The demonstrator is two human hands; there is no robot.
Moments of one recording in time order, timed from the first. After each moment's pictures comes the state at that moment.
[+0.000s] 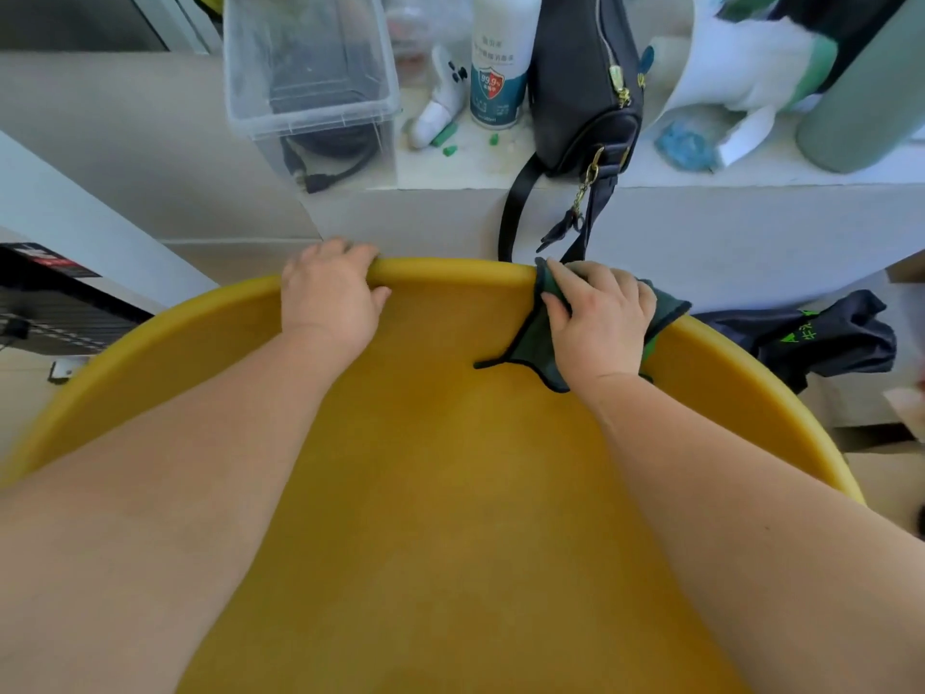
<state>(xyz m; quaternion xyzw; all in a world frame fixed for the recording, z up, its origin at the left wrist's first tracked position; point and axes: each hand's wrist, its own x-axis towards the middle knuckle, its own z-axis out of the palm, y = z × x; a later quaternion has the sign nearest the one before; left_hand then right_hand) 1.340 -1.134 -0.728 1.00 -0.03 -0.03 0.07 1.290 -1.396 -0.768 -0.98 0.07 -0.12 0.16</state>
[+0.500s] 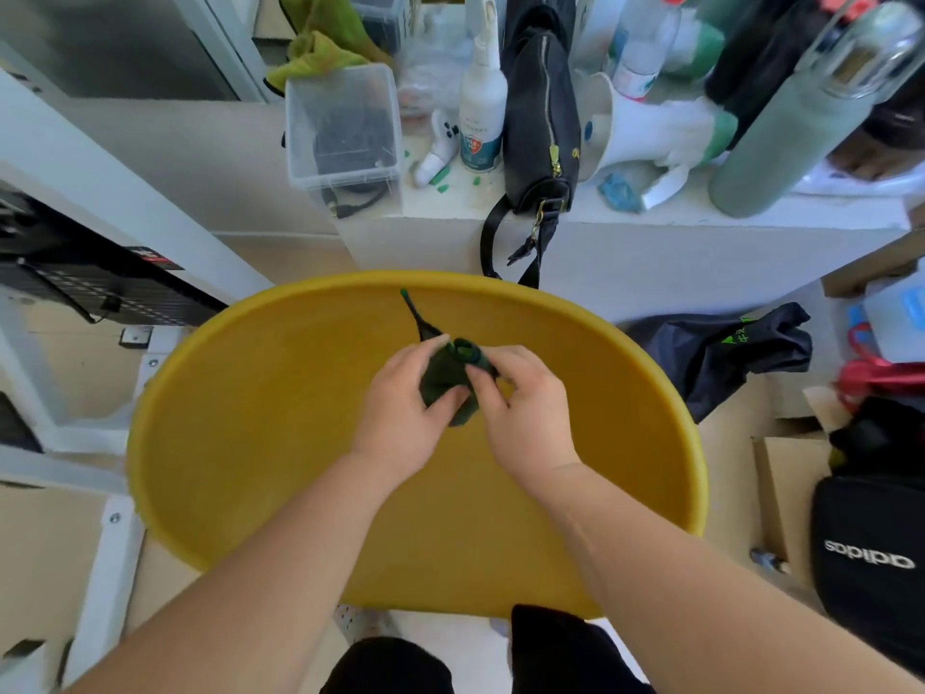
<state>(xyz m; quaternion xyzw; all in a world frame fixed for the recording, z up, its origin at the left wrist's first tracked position) 1.168 -1.217 -0.585 0.89 0.02 -0.12 0.43 1.157 -1.366 -0.578 -0.86 0.04 0.03 0.51</state>
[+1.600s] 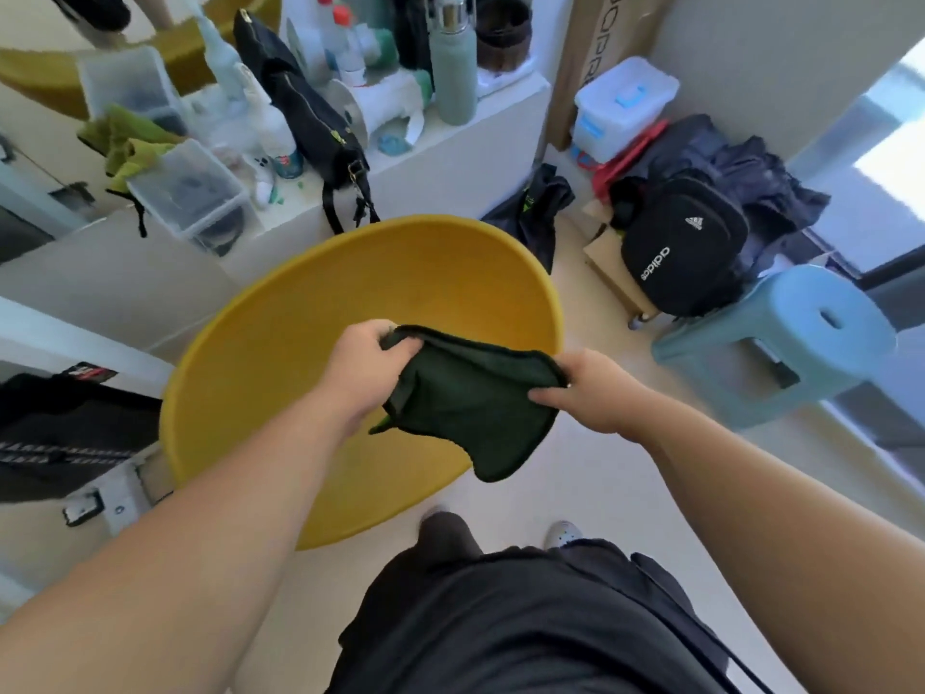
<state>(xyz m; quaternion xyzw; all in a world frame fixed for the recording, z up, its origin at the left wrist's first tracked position) 1.005 -1.153 -0.421 0.83 -0.12 -0.34 0.44 0.832 -1.360 -0.417 -0.83 0.30 0.23 0.40</state>
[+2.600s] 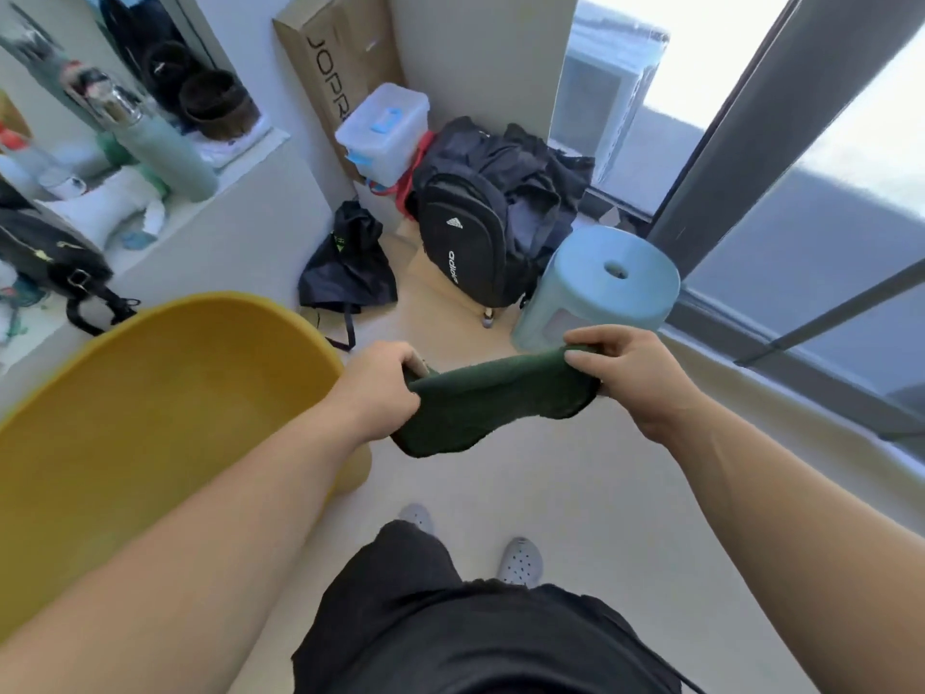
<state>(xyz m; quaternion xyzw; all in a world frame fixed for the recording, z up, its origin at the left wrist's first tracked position) 0.710 -1.506 -0.399 0.83 -0.43 -0.31 0.16 0.471 -1.667 -0.410 -0.60 0.51 -0.13 0.61</state>
